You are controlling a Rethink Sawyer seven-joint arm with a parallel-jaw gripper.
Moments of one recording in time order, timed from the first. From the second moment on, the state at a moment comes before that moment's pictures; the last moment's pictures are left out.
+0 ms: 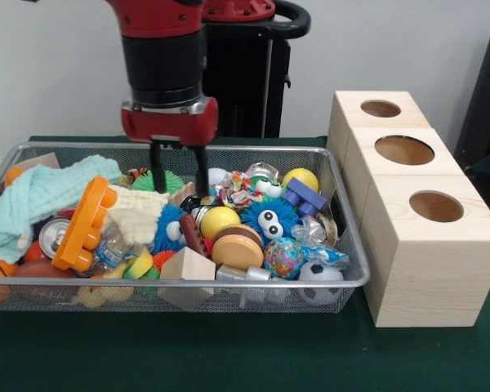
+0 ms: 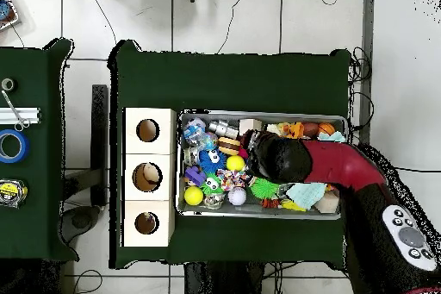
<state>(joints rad) -0.71 -0.69 0.43 1.68 -0.40 0.58 1.97</state>
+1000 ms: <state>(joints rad) -0.86 -0.57 0.47 1.50 -0.44 0.66 1.97</state>
